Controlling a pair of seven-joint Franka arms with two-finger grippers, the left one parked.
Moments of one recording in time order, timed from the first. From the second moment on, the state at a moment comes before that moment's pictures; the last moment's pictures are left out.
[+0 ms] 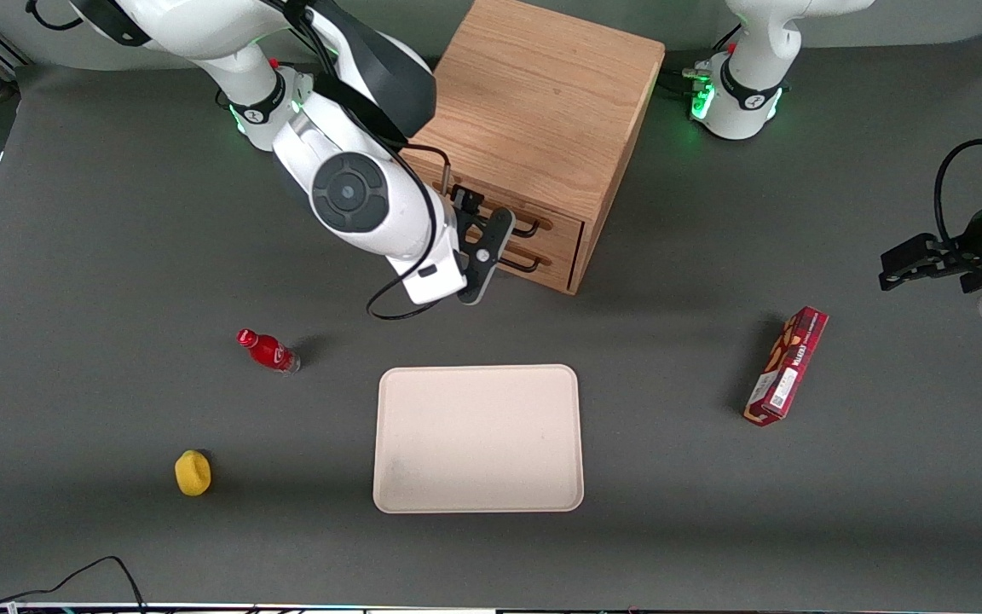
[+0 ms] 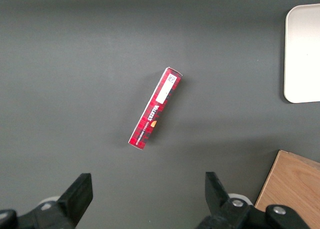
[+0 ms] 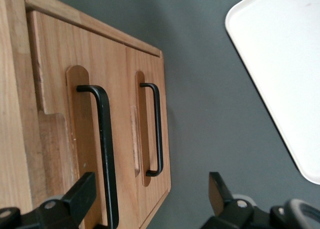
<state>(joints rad) 0.37 0.57 0.41 -1.25 0.13 1.65 -0.37</state>
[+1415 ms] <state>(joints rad) 0.36 0.57 0.47 -1.41 0.08 1.84 -0.47</state>
